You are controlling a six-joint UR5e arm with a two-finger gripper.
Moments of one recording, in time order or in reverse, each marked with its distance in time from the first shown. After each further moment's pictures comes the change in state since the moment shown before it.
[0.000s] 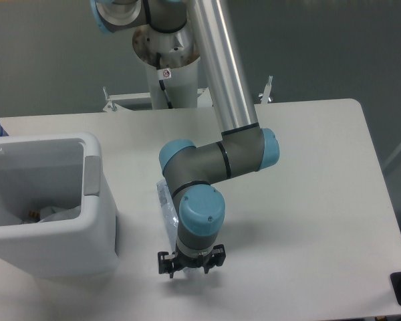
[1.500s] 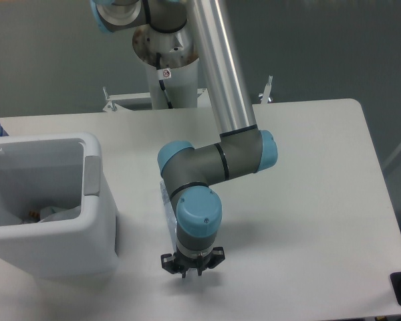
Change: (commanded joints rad) arm -0.003 0.017 -0.002 -0.003 0.029 0.000
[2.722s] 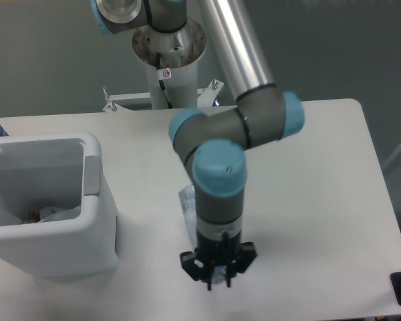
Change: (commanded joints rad) arm 0.101 0.152 0.259 0.060 -0.075 0.006
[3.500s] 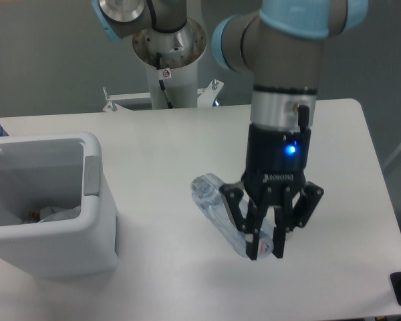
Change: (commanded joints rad) arm 0.089 0.169 0.005 0.025 -0.315 -0.127
